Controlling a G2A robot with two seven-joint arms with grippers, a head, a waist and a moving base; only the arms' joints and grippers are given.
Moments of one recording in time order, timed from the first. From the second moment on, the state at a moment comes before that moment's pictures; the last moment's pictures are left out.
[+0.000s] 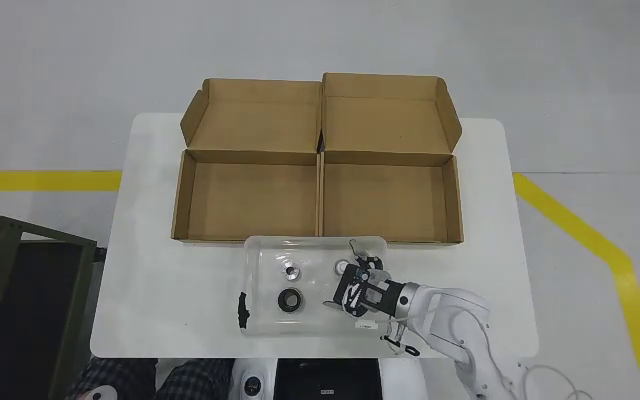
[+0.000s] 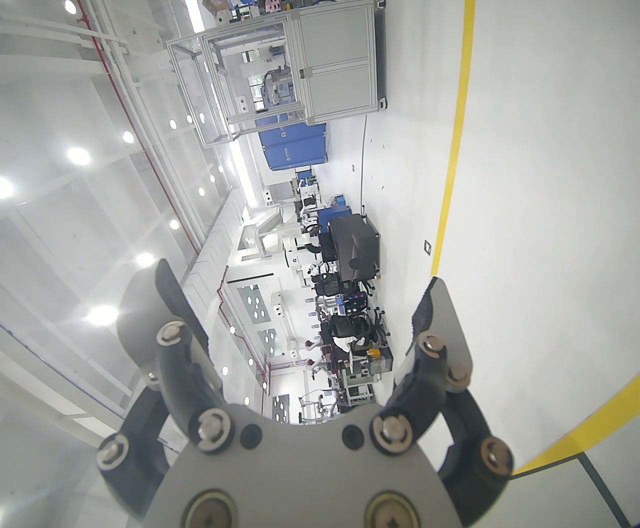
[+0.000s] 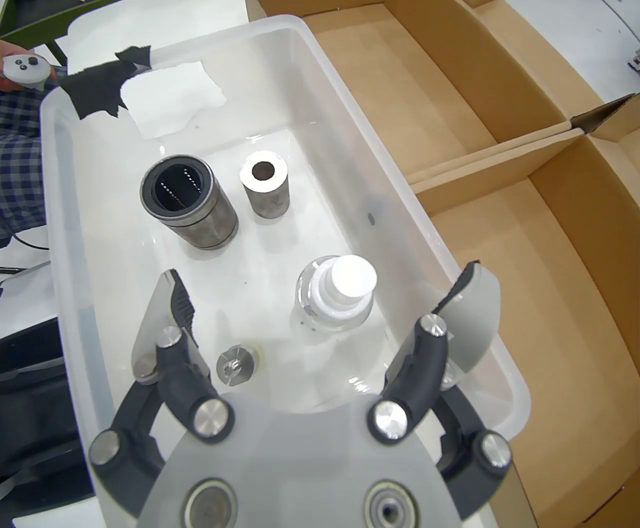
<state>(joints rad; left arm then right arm) -0.01 -0.37 -0.75 -1.25 2.03 -0.40 0.22 -1.52 -1.18 1.15 -2.01 -1.47 -0.64 0.44</state>
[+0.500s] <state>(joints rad) -0.01 -0.37 -0.75 -1.25 2.03 -0.40 0.22 -1.51 -1.17 1.13 -2.00 -1.48 -0.62 0.48</state>
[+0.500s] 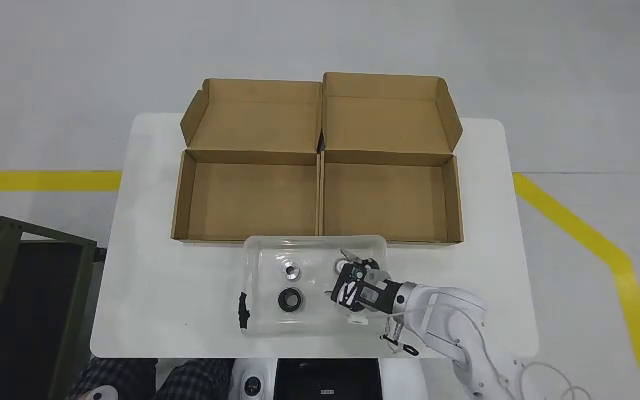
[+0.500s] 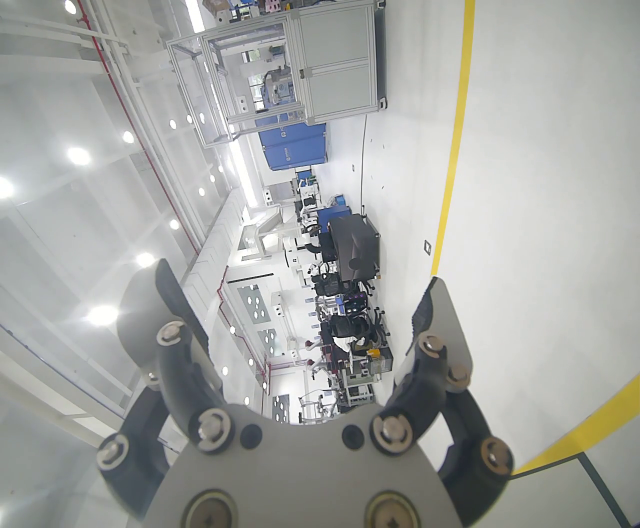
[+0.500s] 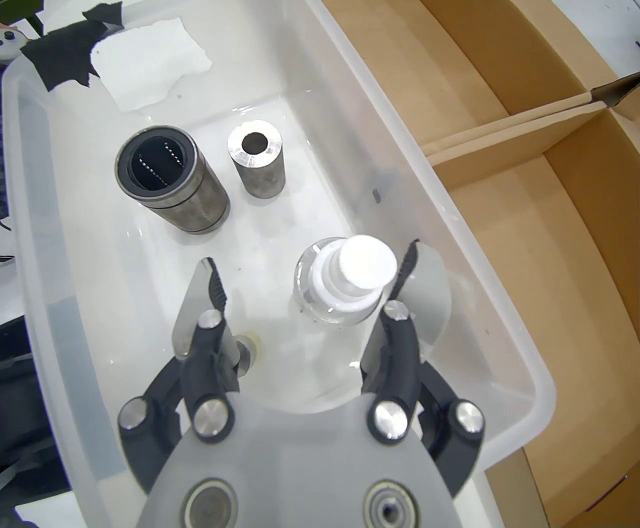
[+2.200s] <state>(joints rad) -0.01 -0.37 -0.75 -1.25 2.03 -0.40 0.22 -1.56 -1.13 1.38 -1.99 -0.44 -0.78 0.16</state>
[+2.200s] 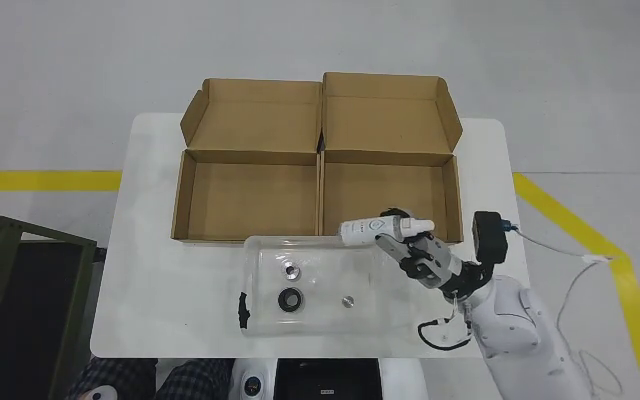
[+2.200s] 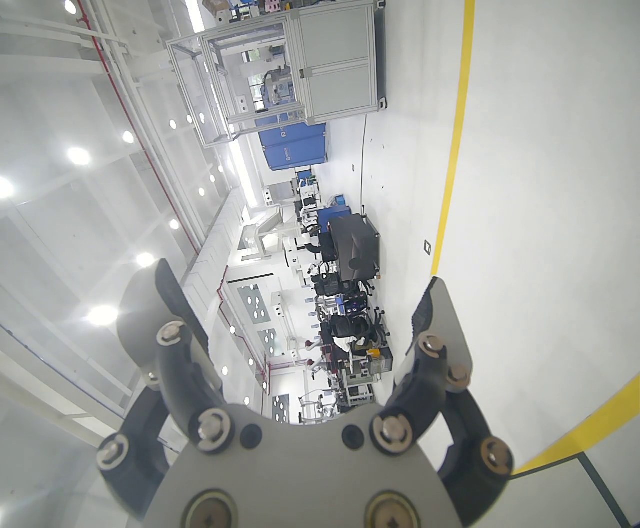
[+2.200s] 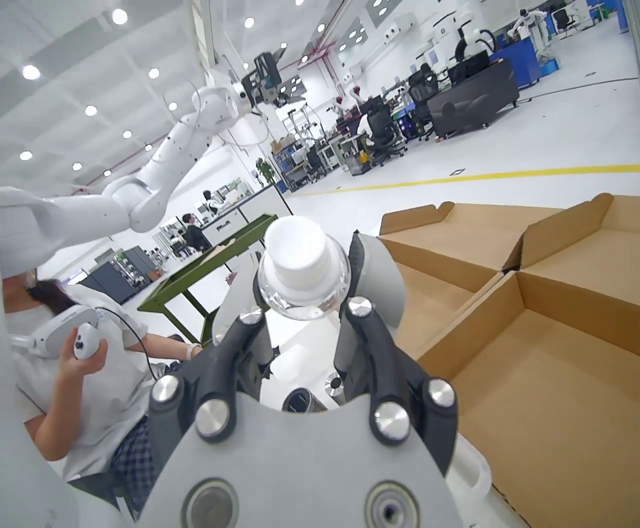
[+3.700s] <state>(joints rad) -0.01 -0.37 -0.75 -1.25 2.03 -0.40 0.22 -1.43 -1.16 1.28 -1.94 -0.93 -0.44 0.20</state>
